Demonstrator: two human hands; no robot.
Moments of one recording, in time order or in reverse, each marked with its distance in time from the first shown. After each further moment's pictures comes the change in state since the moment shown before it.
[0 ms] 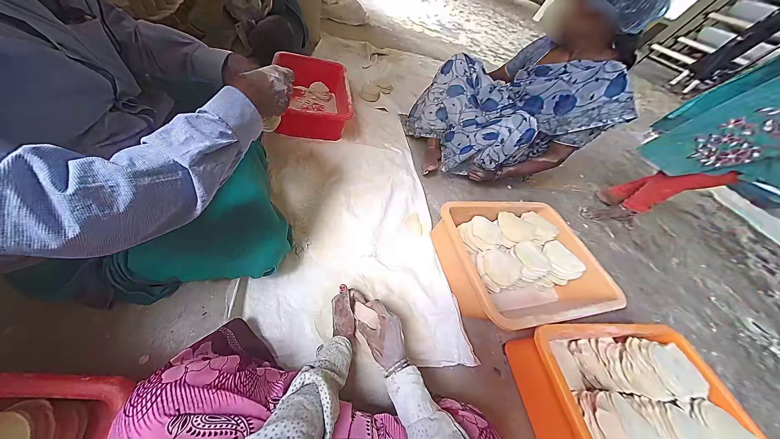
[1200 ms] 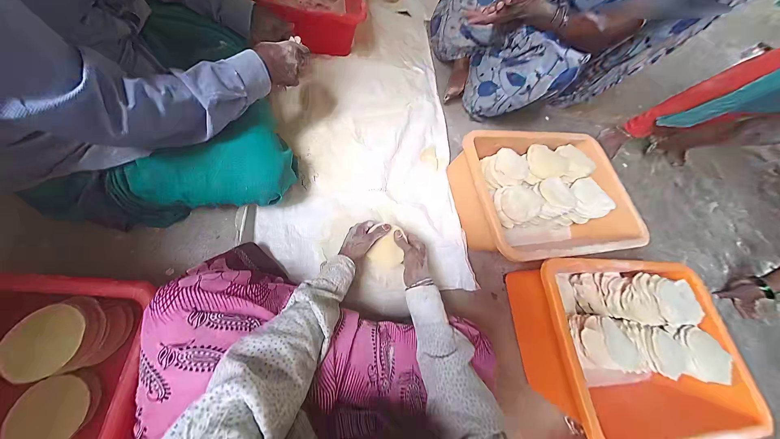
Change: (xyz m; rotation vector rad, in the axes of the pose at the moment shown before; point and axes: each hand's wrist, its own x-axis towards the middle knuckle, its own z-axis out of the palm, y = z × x) left_hand 0.006 0.036 -0.010 0.465 -0.486 -0.144; right_hand 0.012 0.033 -0.011 0.652 0.128 0.433
